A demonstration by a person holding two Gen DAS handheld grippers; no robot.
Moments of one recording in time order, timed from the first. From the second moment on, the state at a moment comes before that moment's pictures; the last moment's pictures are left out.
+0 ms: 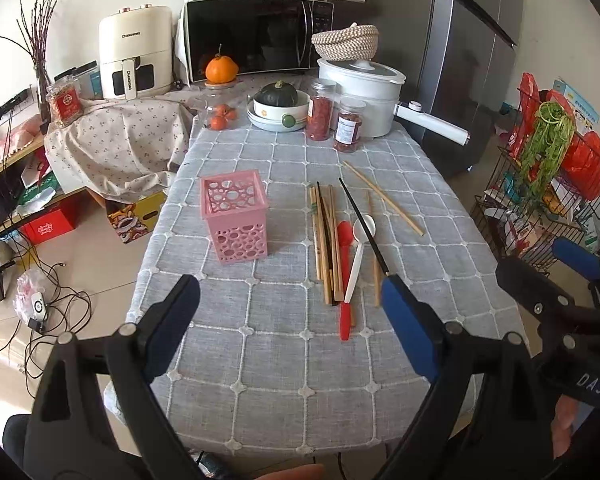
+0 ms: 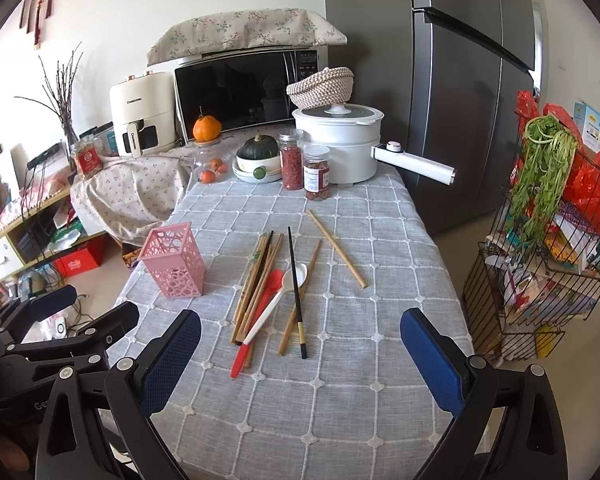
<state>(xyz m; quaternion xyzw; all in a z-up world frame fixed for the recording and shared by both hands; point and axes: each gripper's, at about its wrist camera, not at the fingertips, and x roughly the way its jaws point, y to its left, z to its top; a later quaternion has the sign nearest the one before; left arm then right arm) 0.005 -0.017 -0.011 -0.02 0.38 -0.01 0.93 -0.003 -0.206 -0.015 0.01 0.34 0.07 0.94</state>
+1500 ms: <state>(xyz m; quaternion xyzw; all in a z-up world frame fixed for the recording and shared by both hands) 0.005 -0.017 -0.010 -0.01 0.38 -0.02 0.92 -0.004 -0.198 -0.017 0.01 0.34 0.07 0.94</state>
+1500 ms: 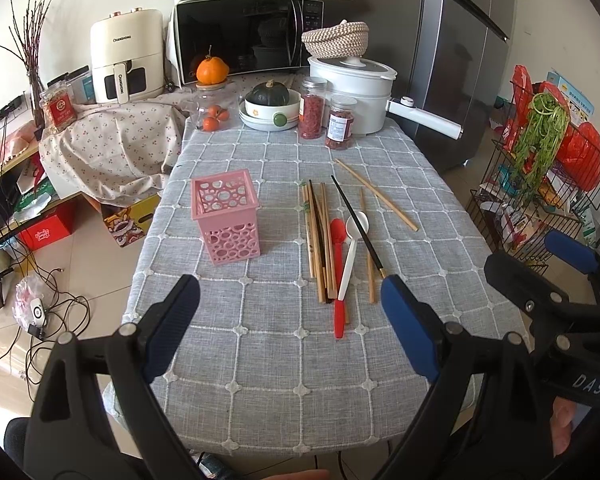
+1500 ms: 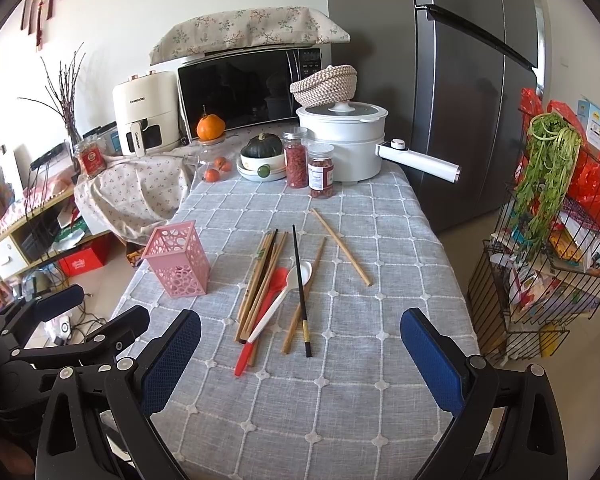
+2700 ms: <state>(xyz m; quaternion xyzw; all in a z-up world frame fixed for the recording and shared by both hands) 0.058 -0.014 -0.030 -0.03 0.46 -0.04 0.89 0.037 -0.222 -0.026 -0.01 0.34 0.05 0.94</state>
